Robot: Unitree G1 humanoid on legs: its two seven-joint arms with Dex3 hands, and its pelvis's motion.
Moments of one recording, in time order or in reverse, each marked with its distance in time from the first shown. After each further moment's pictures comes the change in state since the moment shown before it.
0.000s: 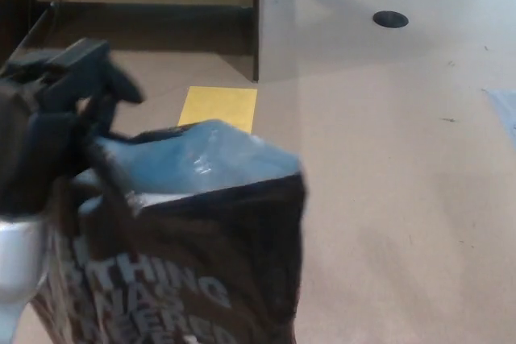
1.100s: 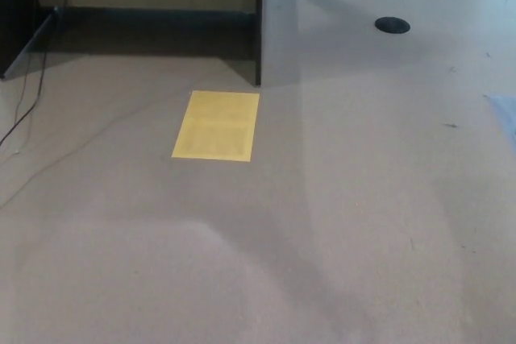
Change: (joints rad) left_arm 0.580 -0.022 0.008 0.527 0.054 -0.377 0.306; right_arm -0.011 0.023 -0.012 -0.003 0.002 0.001 -0.003
